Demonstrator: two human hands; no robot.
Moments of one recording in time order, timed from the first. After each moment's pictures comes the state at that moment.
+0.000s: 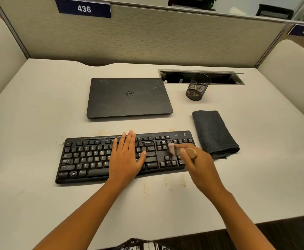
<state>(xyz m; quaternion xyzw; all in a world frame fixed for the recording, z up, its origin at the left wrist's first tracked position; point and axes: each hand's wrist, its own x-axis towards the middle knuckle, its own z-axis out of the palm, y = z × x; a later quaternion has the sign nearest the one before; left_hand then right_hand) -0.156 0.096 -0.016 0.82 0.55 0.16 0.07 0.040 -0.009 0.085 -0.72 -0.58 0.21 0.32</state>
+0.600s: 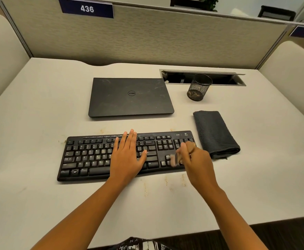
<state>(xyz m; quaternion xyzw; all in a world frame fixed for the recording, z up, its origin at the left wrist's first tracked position) -0.157 0.096 -0.015 0.82 0.55 0.15 0.08 0.032 0.000 0.079 -0.75 -0.53 0.20 0.35</state>
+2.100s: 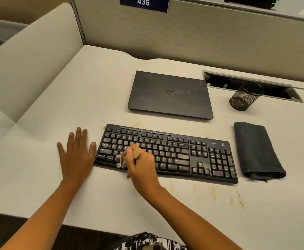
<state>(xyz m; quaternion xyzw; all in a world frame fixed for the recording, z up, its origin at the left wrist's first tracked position) -0.365 0.090 -0.029 0.61 0.78 0.14 0.04 -0.158 0.045 0.048 -0.52 -0.63 0.38 0.43</state>
